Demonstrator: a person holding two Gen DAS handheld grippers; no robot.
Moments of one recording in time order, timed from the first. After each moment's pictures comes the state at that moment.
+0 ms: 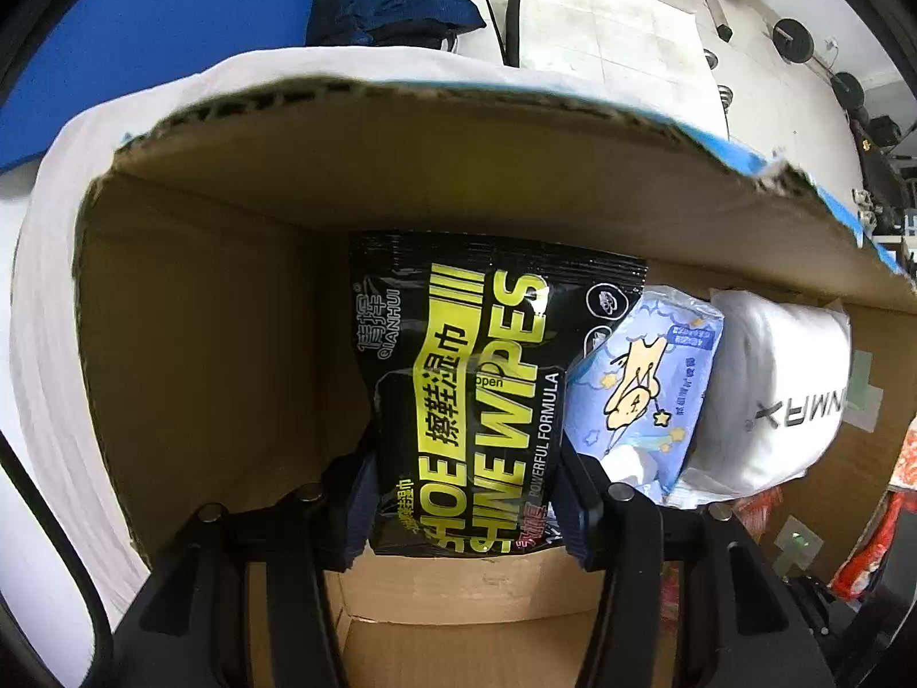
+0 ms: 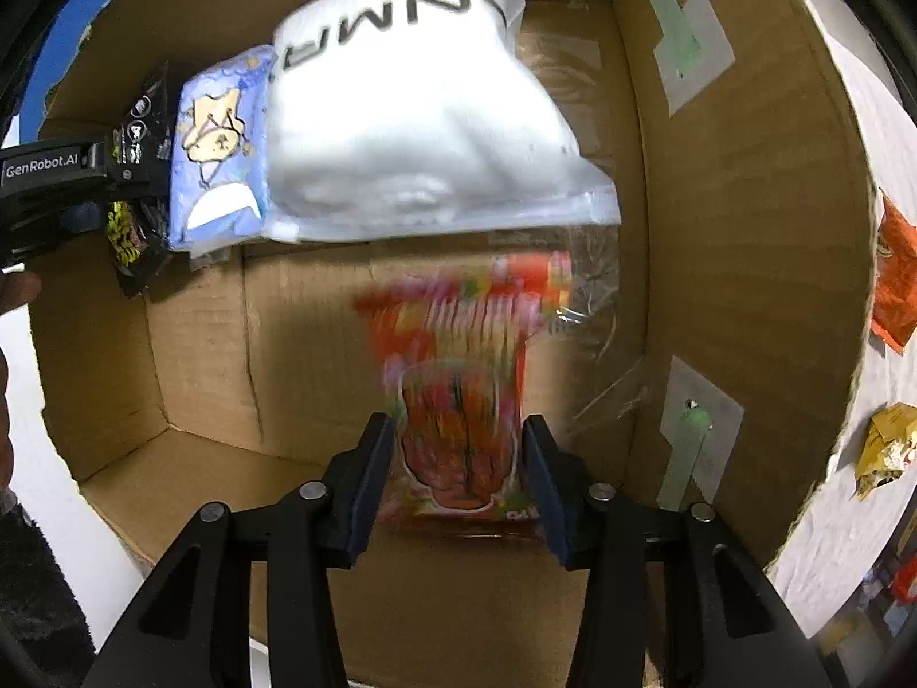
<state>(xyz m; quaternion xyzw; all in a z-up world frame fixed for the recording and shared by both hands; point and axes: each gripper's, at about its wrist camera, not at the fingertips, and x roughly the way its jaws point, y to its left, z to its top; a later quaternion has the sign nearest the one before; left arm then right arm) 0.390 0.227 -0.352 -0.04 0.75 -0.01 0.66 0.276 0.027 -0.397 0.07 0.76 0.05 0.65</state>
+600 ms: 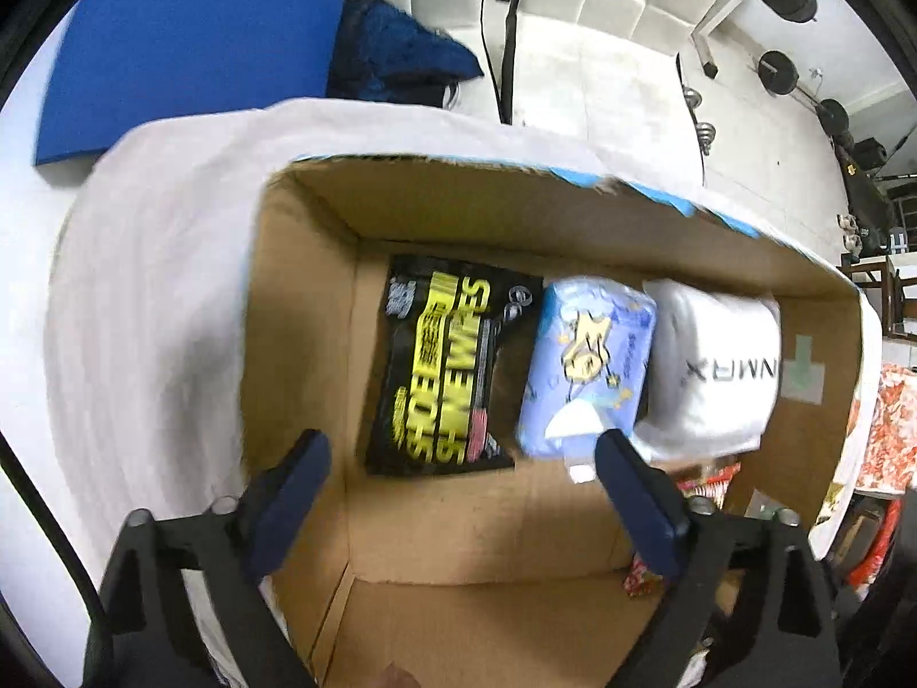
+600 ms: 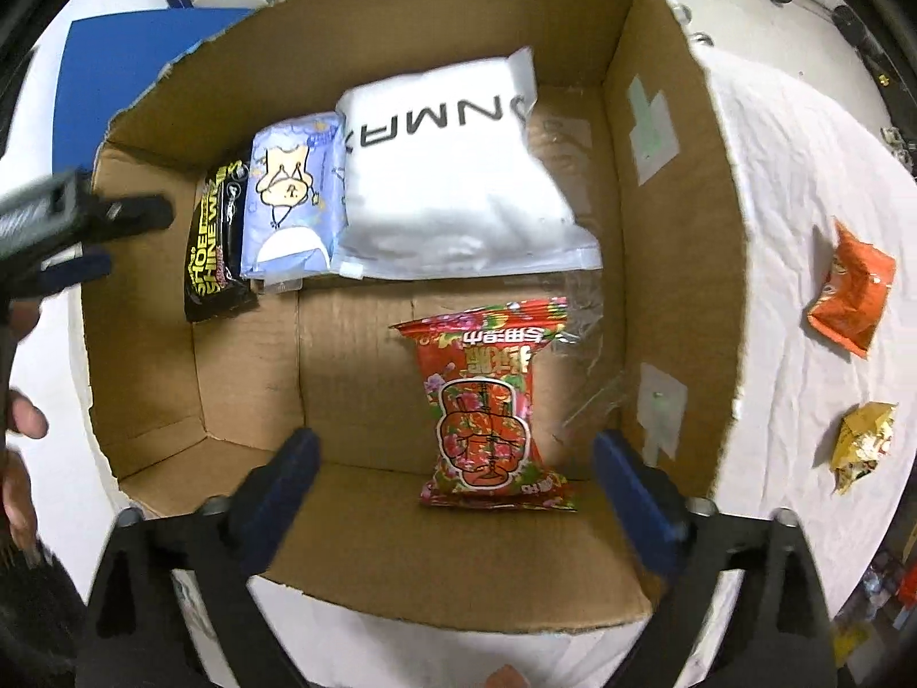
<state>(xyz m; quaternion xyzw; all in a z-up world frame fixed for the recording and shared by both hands) 0.362 0.233 -0.293 -0.05 0.71 -0.01 0.70 0.270 0.029 -0.342 0.07 0.72 0.05 0.69</state>
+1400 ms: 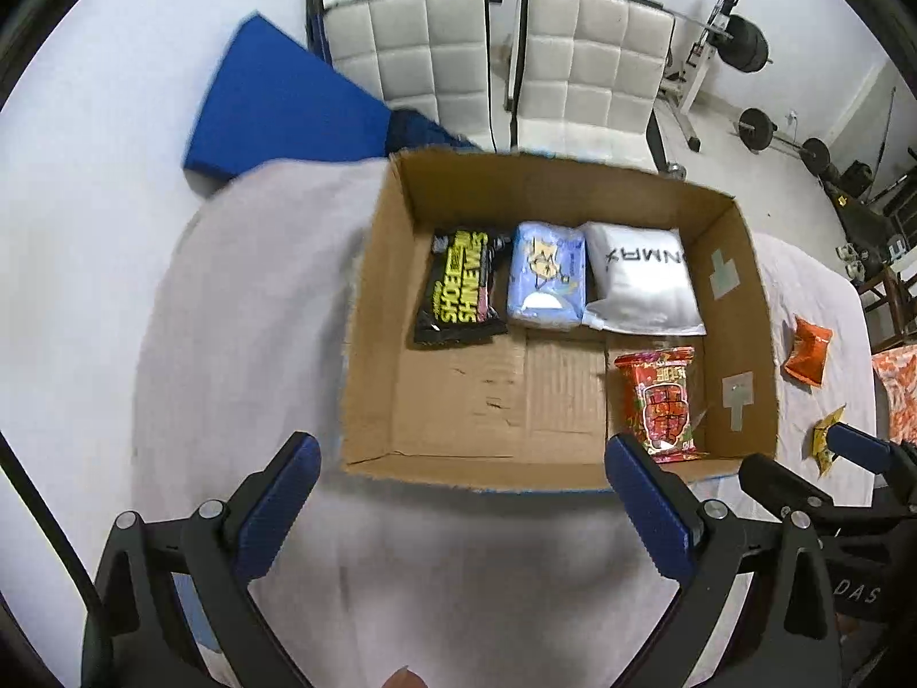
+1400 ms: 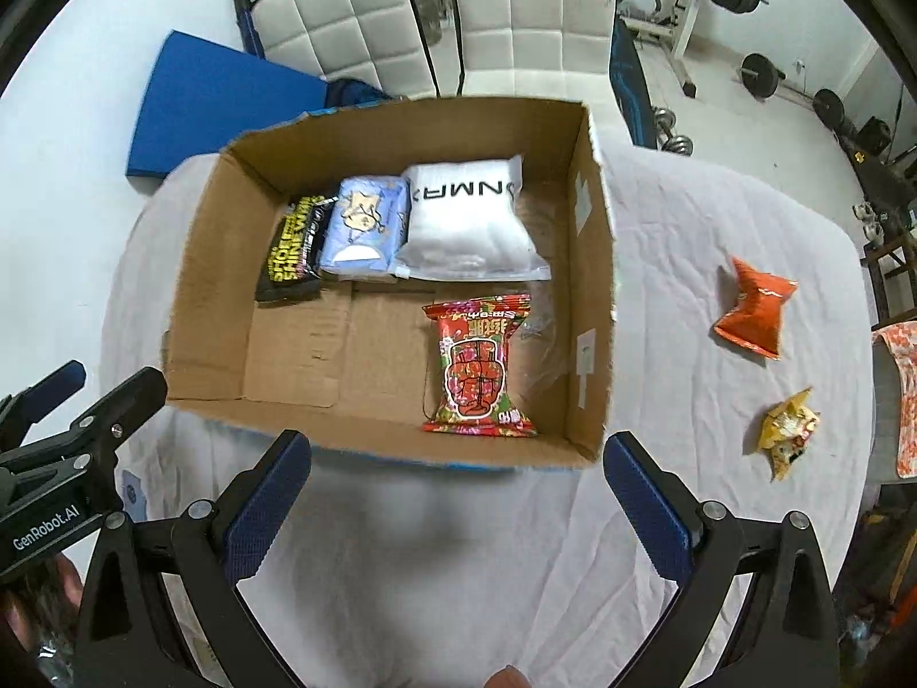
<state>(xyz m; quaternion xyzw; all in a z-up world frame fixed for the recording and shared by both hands) 0.184 0.207 -0.189 -0.01 0.58 0.03 0.81 0.179 0.022 -0.226 0.03 0.62 0.06 0.78</state>
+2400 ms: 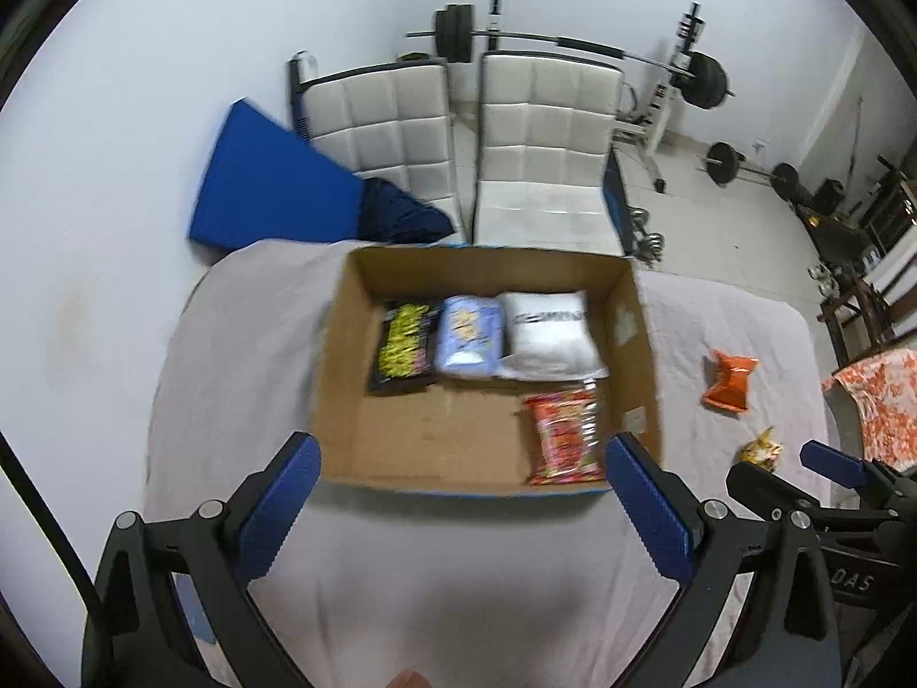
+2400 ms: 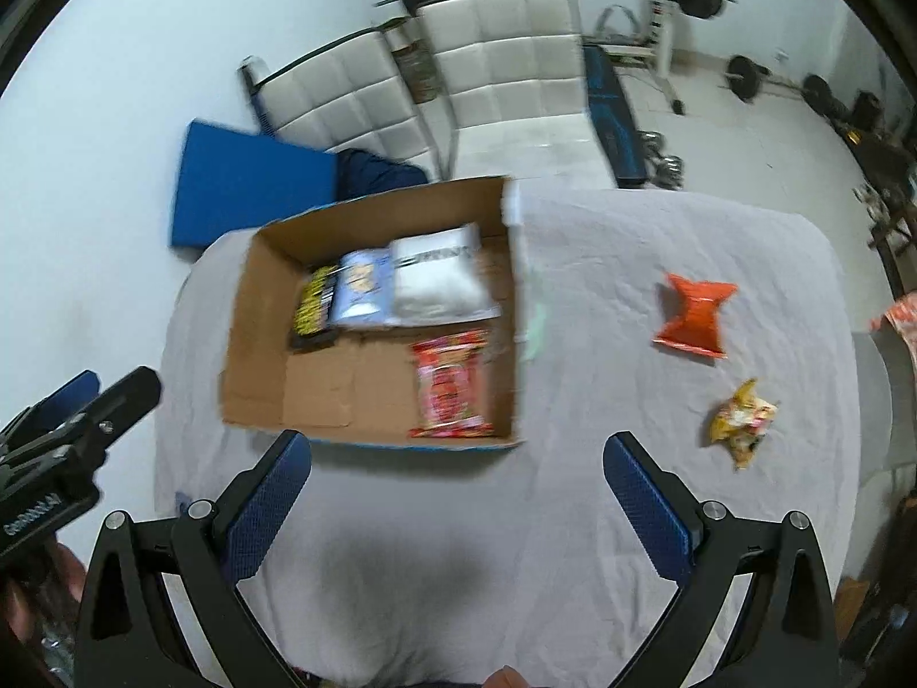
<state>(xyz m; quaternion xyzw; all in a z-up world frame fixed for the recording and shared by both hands) 0.164 0.145 -0.099 -0.01 0.53 0.01 0.85 0.153 -0.073 -0.148 0.10 0.57 0.06 0.81</state>
